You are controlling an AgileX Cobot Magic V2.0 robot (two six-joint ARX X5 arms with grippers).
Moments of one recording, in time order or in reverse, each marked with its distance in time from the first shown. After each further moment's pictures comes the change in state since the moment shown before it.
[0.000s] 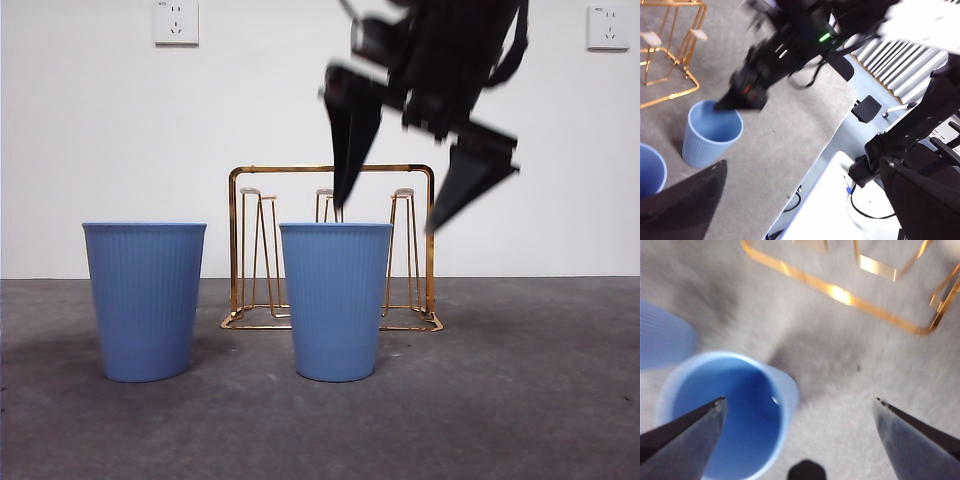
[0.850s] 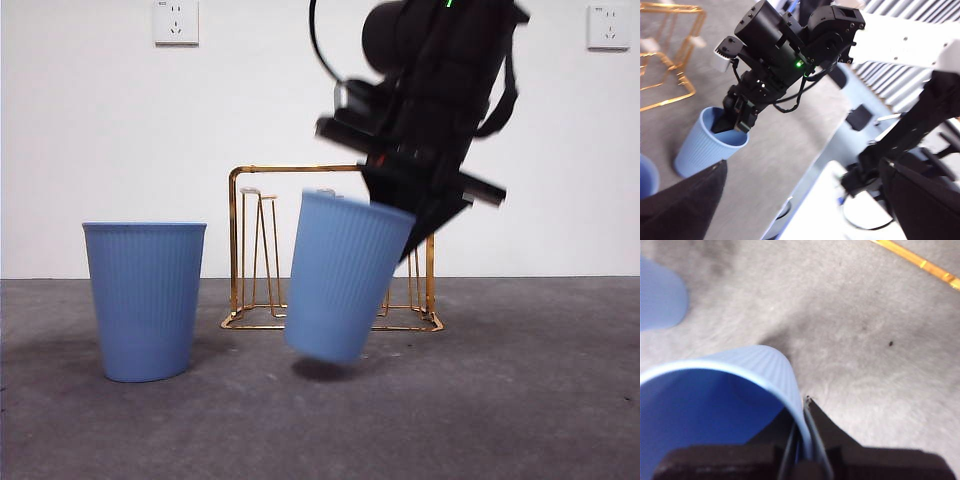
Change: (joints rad) left arm -0.014 0.026 0.000 0.087 0.032 -0.092; right arm 0.004 0.058 0.000 -0.046 -0.092 -0.053
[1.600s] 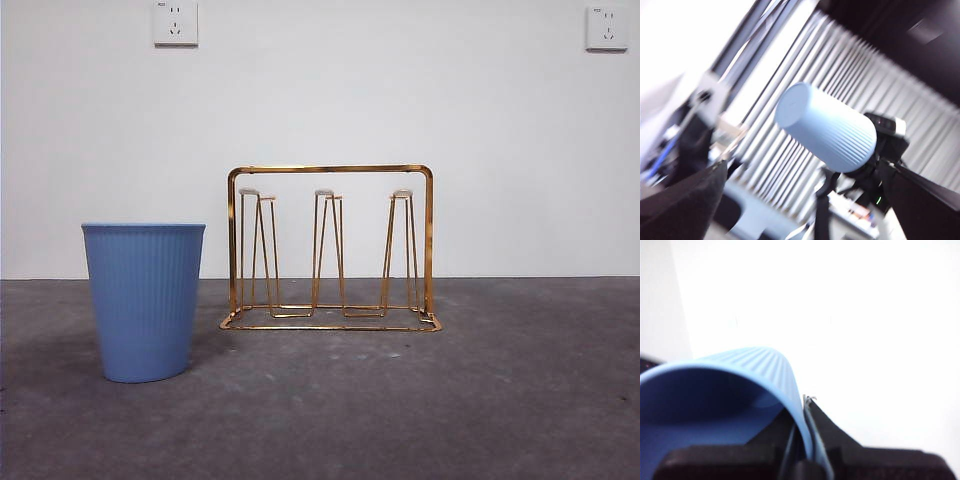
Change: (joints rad) left arm -0.336 0.211 0.000 1.258 -0.210 -0.763; right arm 0.000 -0.944 0.017 0.466 0.128 -0.069
